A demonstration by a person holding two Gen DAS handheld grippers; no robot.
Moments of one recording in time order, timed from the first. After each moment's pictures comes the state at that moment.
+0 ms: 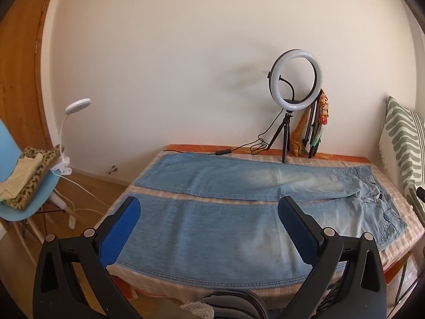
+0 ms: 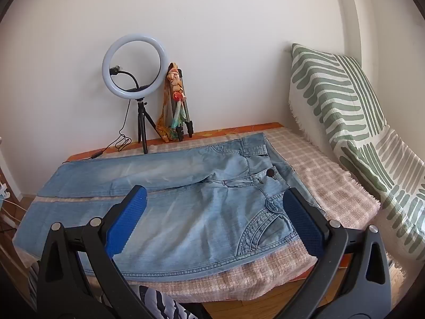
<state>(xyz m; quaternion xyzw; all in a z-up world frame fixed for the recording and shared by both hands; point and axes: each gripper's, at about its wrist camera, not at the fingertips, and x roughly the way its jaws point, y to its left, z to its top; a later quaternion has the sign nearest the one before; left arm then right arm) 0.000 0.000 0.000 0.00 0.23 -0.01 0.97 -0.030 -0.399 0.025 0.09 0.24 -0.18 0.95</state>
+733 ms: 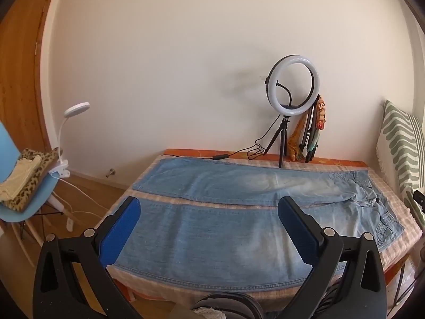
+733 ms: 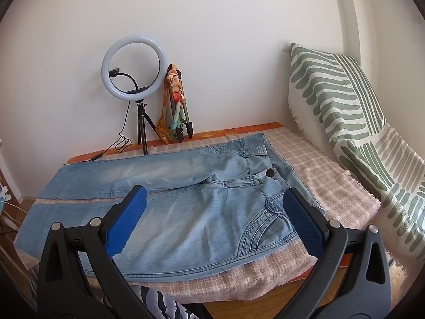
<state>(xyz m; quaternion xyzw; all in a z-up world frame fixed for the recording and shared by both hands) -0.004 0.001 0.005 -0.01 0.21 -0.01 0.98 -0.031 -0.399 0.027 0.09 0.24 -0.18 0.95</state>
